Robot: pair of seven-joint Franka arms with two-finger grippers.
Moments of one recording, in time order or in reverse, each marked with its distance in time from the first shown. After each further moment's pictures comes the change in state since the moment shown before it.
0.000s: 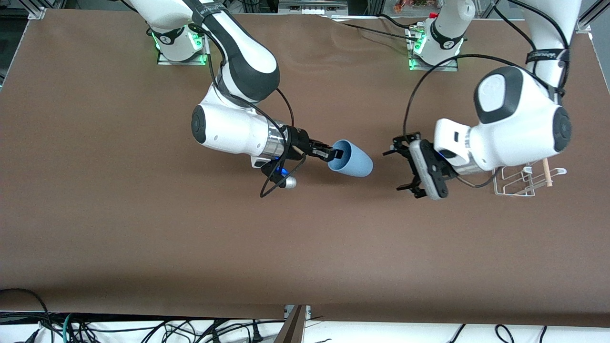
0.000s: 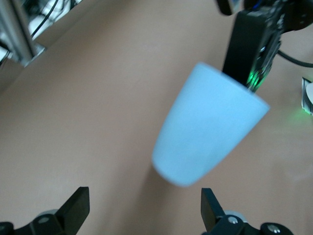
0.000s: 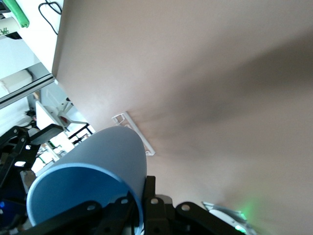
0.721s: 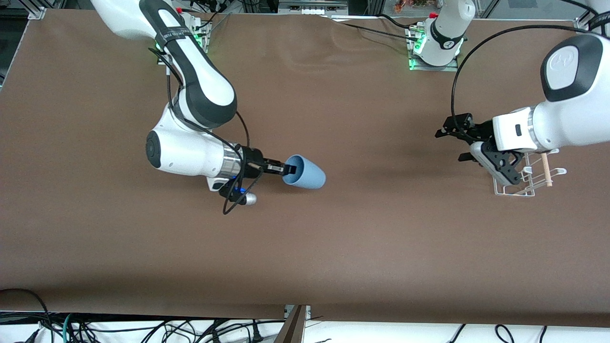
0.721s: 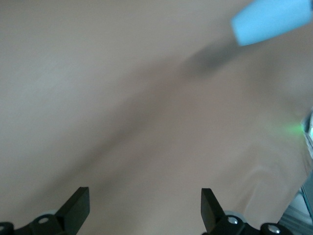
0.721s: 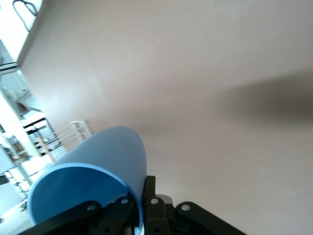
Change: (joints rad) left arm 0.059 -0.120 0.164 -0.042 0.098 -0.332 -0.406; right arm -0.152 -0.039 0.000 -0.107 -0.110 -0.131 -0.269
